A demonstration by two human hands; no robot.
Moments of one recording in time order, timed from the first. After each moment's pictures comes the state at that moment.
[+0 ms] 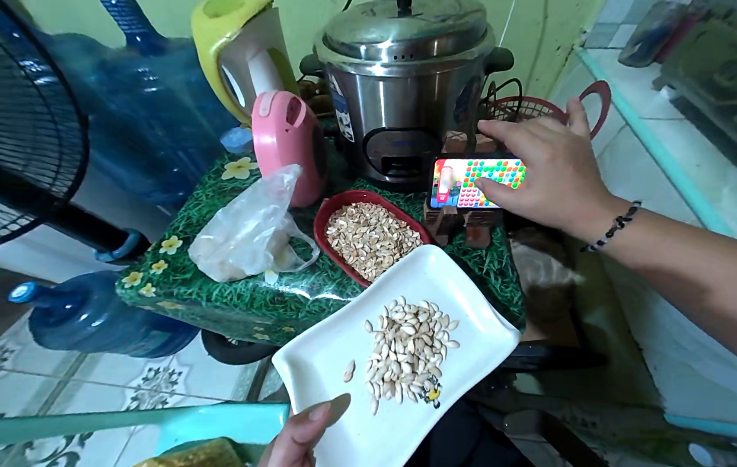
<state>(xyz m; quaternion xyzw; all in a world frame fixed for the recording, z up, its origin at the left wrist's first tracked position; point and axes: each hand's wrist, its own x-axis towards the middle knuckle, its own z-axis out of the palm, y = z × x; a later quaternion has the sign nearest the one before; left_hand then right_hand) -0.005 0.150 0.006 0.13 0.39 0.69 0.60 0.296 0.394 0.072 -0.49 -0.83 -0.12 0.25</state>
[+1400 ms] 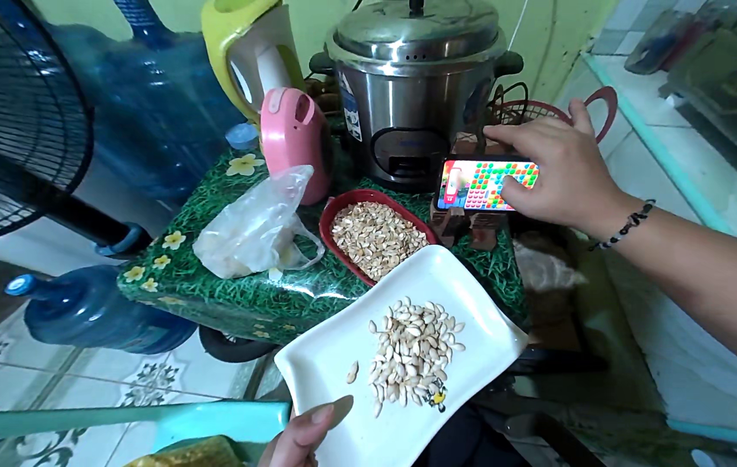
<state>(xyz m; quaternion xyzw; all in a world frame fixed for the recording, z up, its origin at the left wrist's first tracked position) -0.009 0.148 0.006 0.12 0.38 0.69 0.61 0.299 0.400 0.075 -0.44 -0.85 -0.10 0.27</state>
